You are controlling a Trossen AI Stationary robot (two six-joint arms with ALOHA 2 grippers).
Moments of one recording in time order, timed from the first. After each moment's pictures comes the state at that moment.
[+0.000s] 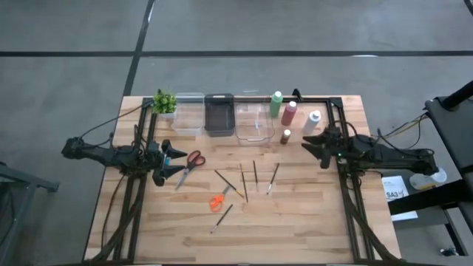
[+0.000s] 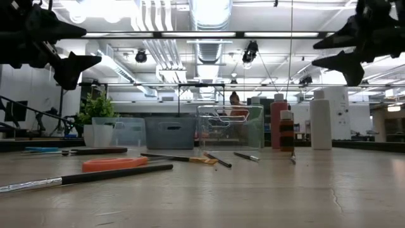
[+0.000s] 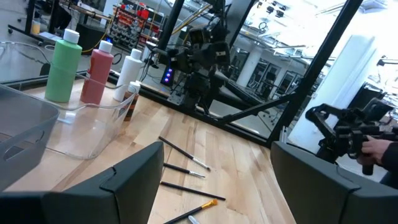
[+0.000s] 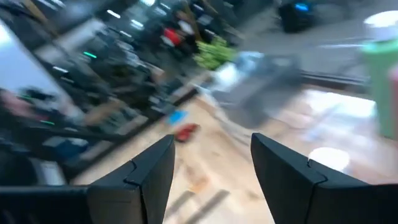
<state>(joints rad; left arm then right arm) -0.26 0.02 0.00 0.05 -0.28 -0.39 -0.05 0.16 0.22 -0.19 0.29 0.57</state>
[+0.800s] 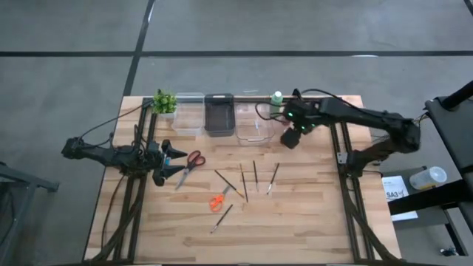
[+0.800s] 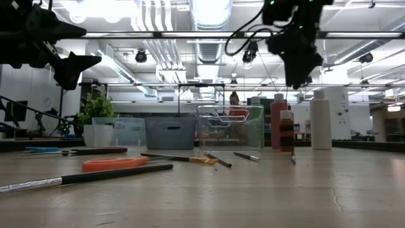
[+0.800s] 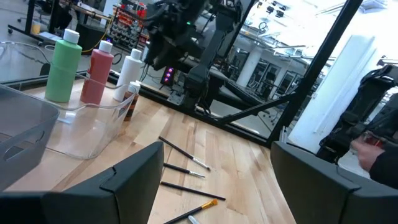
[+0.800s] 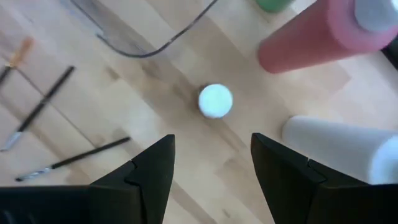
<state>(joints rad) -0.26 0.02 0.00 0.05 -0.28 -0.39 -0.37 1.41 1.22 -1.13 0.12 0.38</state>
